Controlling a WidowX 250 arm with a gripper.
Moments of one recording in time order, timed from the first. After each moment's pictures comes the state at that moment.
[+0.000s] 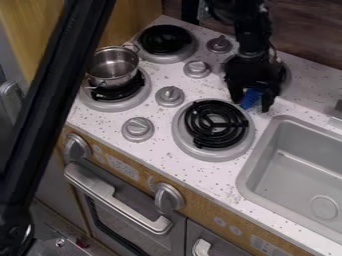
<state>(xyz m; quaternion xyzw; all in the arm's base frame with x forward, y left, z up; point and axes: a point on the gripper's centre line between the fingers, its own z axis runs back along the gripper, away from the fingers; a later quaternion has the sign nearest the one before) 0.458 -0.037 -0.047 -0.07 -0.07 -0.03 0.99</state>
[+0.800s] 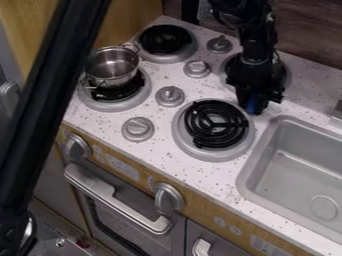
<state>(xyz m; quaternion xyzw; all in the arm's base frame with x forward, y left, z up) 0.439 -0.044 -0.040 -0.04 -0.08 -0.06 0.99</state>
